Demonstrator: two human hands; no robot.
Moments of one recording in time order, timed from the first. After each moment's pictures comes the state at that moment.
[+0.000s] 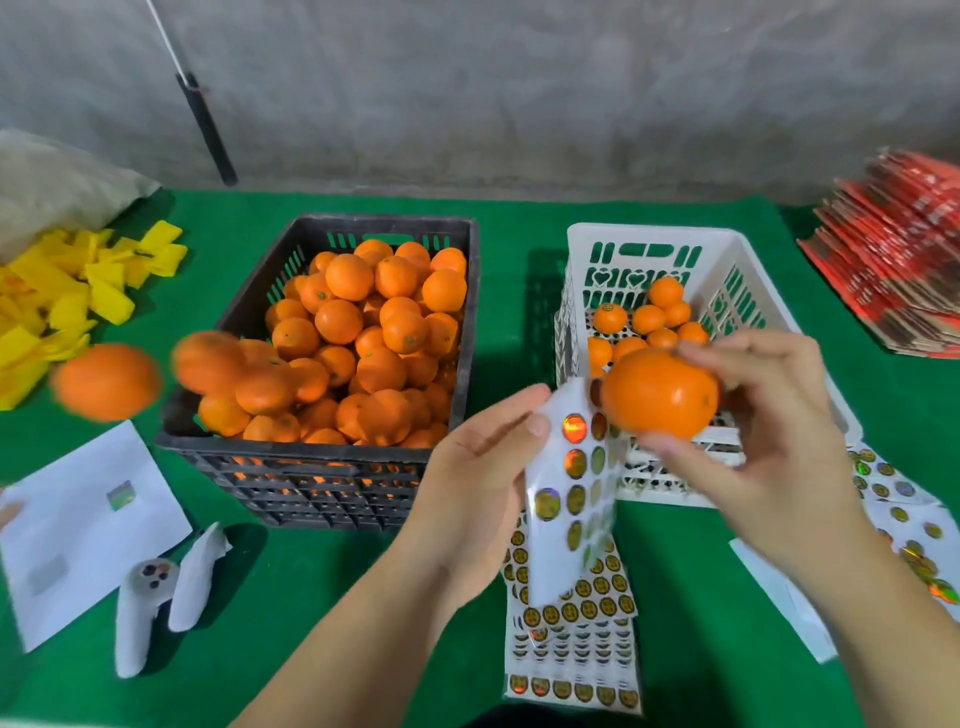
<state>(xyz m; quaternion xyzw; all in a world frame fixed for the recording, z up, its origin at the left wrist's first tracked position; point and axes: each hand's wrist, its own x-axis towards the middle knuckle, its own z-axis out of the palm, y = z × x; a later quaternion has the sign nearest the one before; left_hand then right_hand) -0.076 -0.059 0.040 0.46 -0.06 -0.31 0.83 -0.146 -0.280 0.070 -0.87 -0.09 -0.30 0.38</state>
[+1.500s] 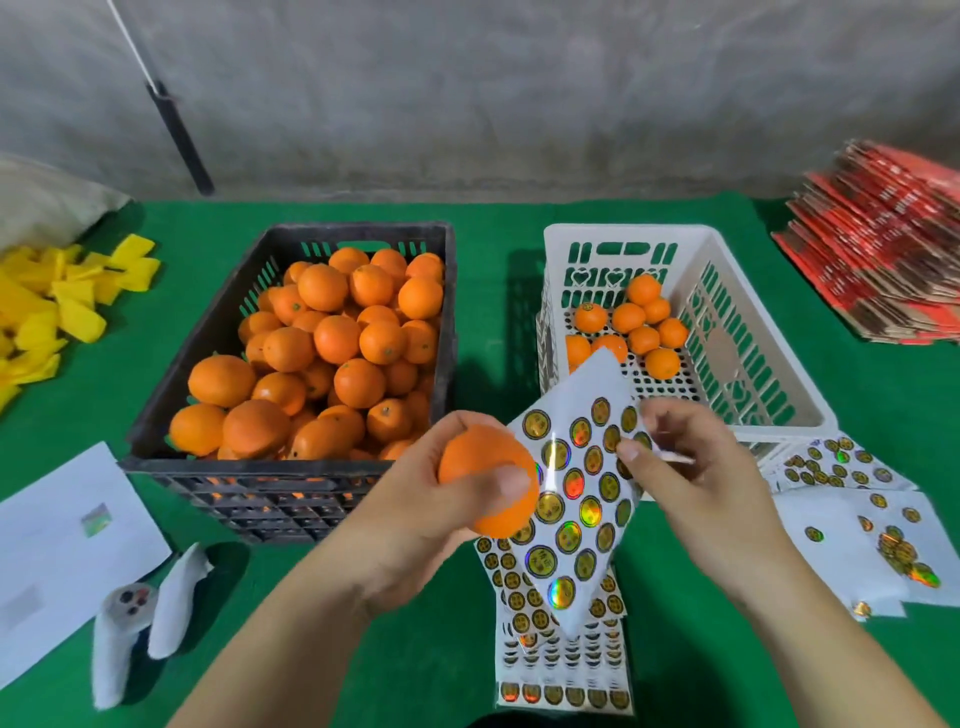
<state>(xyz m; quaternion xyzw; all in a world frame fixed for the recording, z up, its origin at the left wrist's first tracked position) -0.070 -0.028 0.063 0.55 -0.13 -0.37 0.74 -0.155 -0.268 0.030 -0.77 0.16 -0.17 0.59</state>
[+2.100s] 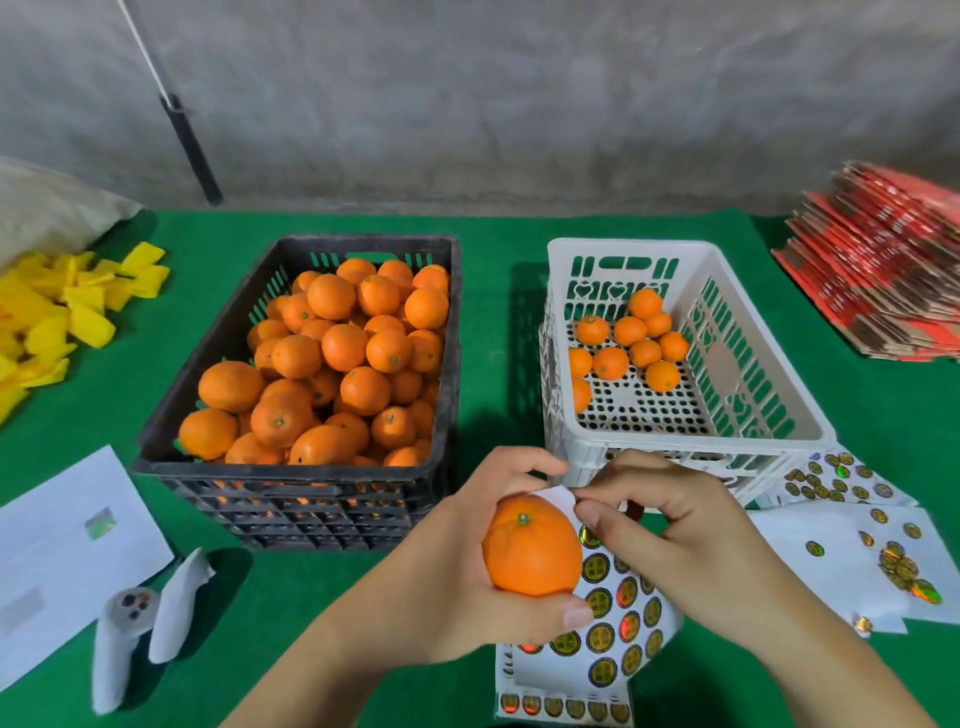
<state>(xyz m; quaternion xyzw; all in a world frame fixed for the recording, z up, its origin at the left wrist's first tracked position) -0.094 -0.022 0.063 0.74 -0.34 -0.26 0.52 -0.167 -0.251 0.056 -0.87 -0.04 -0.10 0.49</state>
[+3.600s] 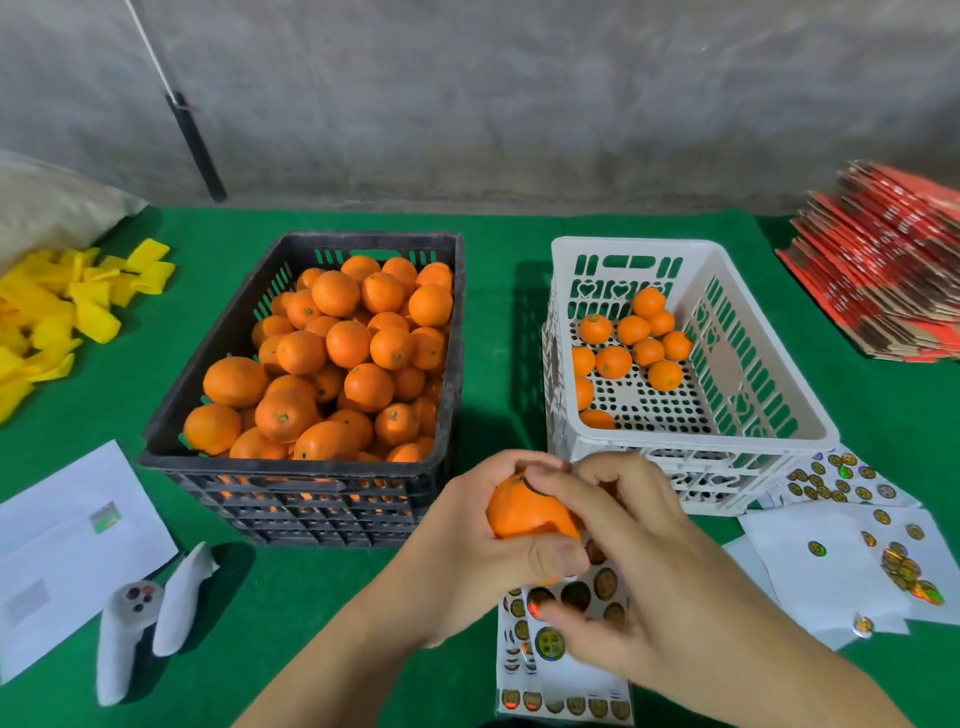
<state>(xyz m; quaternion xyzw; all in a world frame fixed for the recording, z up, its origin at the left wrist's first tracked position) -0.094 -0.039 0.047 0.65 -0.25 -0.29 0.66 -0.189 -0.226 0.058 -0.95 -0.15 -0.13 0.25</state>
